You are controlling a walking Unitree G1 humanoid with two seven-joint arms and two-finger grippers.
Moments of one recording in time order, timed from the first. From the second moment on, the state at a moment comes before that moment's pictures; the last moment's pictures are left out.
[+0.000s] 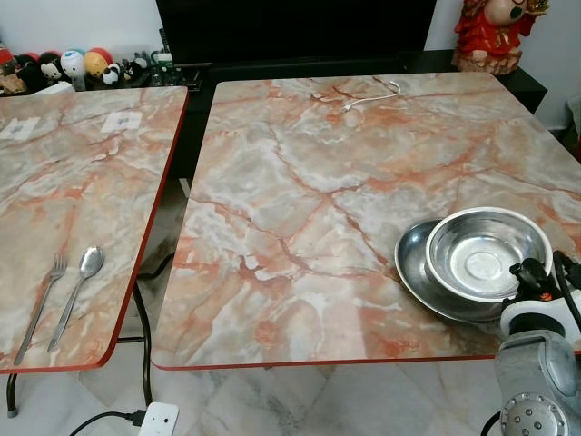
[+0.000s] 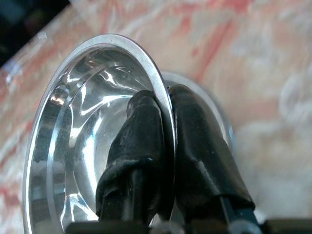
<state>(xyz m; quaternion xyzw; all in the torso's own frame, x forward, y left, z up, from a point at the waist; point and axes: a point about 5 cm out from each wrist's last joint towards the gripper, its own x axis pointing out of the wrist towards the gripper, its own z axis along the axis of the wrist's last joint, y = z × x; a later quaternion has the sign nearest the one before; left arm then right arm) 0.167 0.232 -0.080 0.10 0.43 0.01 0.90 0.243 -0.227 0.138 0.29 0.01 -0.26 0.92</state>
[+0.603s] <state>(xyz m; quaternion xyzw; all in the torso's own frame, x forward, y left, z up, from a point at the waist) 0.168 0.232 -0.079 0.10 0.43 0.01 0.90 0.272 -0.220 0.130 0.32 0.02 -0.22 0.92</state>
